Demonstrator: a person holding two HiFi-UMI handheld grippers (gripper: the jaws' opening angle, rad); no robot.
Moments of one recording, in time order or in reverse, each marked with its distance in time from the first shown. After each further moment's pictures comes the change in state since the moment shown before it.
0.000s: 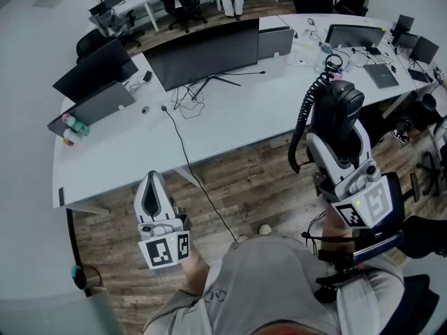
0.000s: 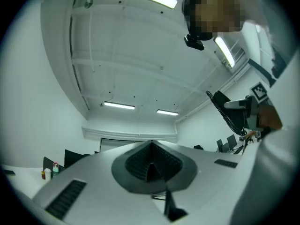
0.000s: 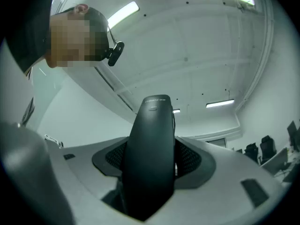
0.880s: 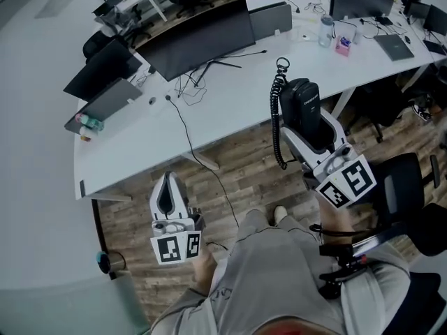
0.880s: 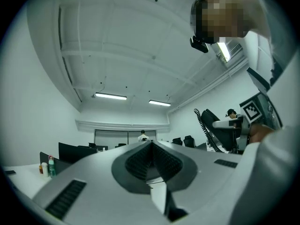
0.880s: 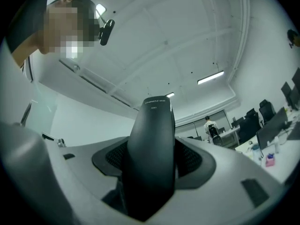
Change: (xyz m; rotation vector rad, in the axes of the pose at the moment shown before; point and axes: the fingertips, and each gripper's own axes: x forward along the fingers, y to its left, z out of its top) left arm -0.019 -0.129 -0.018 -0.003 0.130 -0.052; right arm -0.066 -0.068 -0.088 0.254 0.142 0.035
